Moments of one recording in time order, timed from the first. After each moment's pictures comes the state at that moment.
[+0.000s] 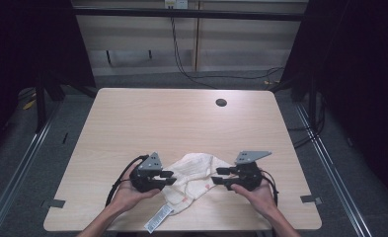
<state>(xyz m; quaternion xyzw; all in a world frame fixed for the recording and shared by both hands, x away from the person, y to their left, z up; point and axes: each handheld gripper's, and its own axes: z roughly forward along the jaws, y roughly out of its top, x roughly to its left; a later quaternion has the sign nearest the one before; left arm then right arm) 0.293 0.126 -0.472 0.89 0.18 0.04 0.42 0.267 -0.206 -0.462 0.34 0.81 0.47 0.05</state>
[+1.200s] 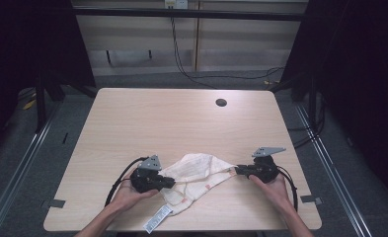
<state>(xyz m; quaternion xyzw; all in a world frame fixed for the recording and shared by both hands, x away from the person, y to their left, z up) 0.305 0.136 -0.491 0.88 0.20 -0.03 0.43 0.292 -0.263 -0.500 0.42 0.81 0.40 0.08</state>
